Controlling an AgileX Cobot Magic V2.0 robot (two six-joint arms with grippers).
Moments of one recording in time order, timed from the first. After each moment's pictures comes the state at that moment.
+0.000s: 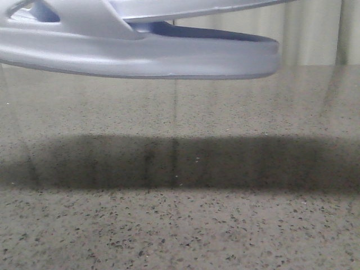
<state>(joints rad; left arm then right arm) -0.19 0.74 -0.45 -1.40 0.61 0.24 0.18 0.51 -0.66 0.66 0.64 0.18</state>
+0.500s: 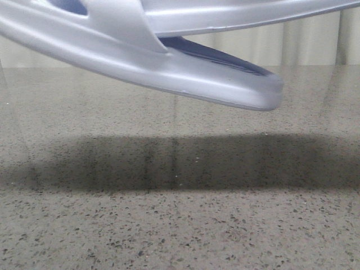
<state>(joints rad) -0.19 0.74 -0.45 -1.60 0.73 0.31 0.18 0.58 -0.66 0.69 0.63 0.04</state>
